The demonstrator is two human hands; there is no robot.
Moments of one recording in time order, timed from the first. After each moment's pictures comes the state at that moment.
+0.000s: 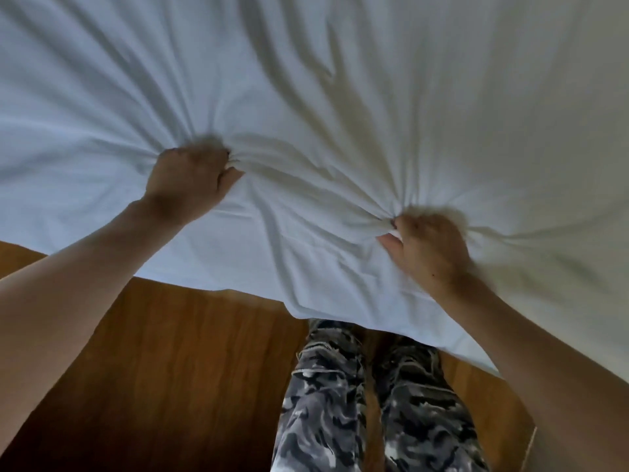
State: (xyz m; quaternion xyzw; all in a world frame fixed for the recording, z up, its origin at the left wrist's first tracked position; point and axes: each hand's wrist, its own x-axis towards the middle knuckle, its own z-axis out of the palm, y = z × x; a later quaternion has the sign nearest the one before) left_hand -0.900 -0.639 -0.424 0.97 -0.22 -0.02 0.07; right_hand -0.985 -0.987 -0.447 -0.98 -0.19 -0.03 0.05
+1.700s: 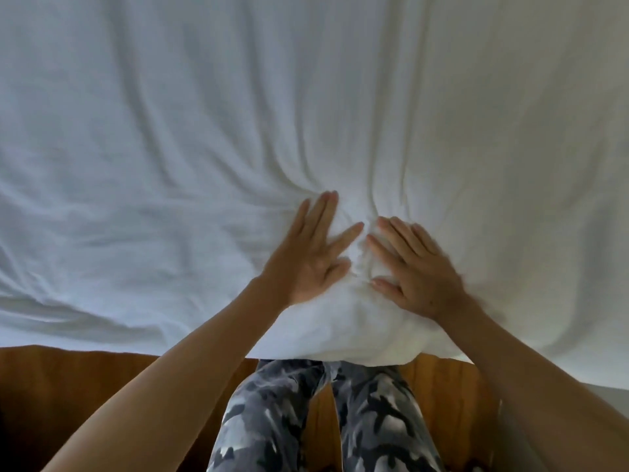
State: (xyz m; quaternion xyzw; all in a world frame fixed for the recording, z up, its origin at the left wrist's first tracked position) left_hand -0.956 -0.950 -0.438 0.87 -0.44 -0.15 0.14; right_hand -1.034 -1.183 -0.425 -0.96 -0.20 0.15 0.09
